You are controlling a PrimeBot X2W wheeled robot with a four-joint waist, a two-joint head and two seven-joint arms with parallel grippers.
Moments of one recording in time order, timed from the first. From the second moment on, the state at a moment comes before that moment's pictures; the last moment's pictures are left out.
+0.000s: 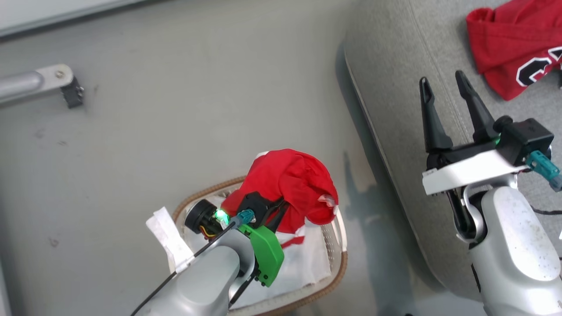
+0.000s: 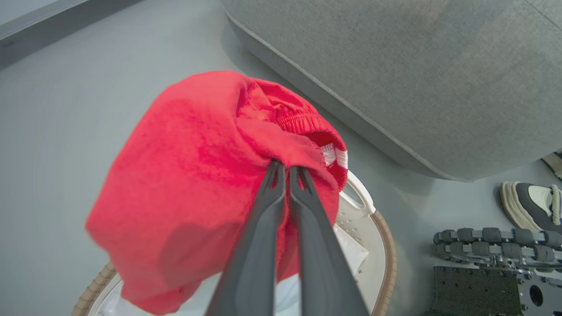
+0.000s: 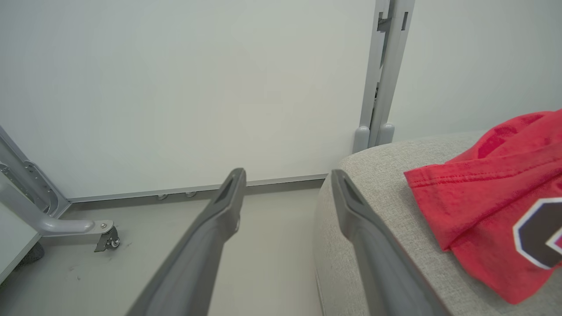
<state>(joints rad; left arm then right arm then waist) -0.67 0.05 -1.06 0.92 -0.61 -0.13 -0.26 -0.45 -0.11 0.07 0.20 0.26 0.13 -0.26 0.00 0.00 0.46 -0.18</state>
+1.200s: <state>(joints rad) -0.42 0.05 -0.51 0.31 -0.44 -0.13 -0.26 -0.21 -0.10 0.11 0.29 0.25 0.13 -0.26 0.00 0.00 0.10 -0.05</state>
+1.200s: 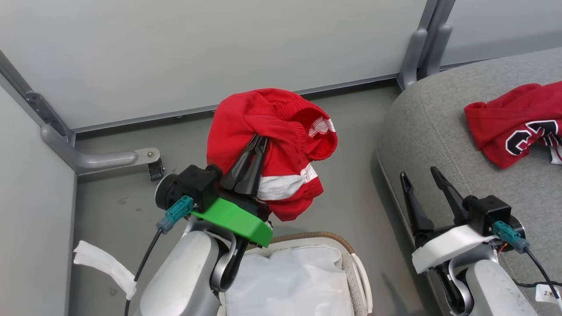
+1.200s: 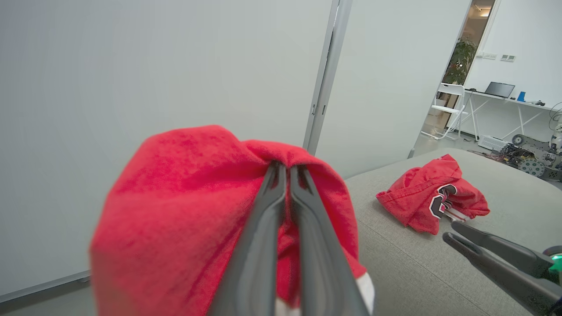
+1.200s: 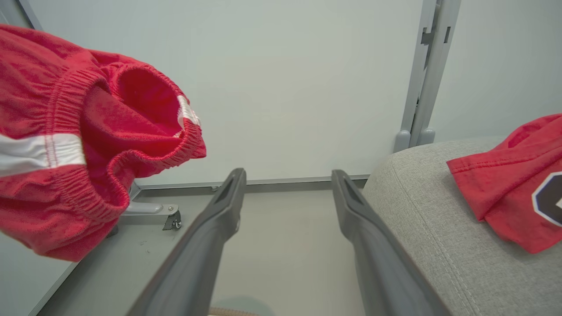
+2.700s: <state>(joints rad) -0.42 0.05 -0.62 0.27 -0.49 -0.13 -0.26 -0.45 -0.10 0.63 0.36 0.18 0.13 -0.26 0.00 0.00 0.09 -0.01</state>
